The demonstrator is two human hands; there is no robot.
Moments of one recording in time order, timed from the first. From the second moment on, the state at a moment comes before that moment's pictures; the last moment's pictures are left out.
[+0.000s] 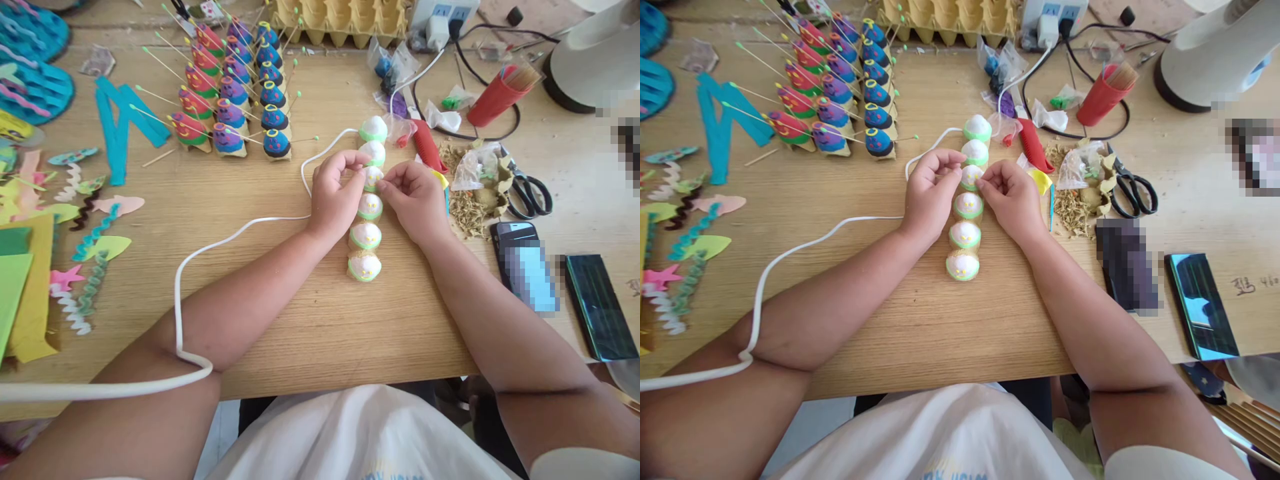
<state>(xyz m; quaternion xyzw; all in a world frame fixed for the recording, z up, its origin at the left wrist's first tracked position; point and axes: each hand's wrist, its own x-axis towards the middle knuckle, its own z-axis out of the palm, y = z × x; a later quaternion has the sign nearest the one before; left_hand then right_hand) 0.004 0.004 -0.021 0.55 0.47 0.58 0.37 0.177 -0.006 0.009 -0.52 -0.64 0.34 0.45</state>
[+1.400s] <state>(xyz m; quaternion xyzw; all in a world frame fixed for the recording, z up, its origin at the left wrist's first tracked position) -0.003 -0.017 -0.003 0.70 0.45 0.53 0.16 0.186 -0.016 0.034 -0.29 -0.35 0.66 0.59</state>
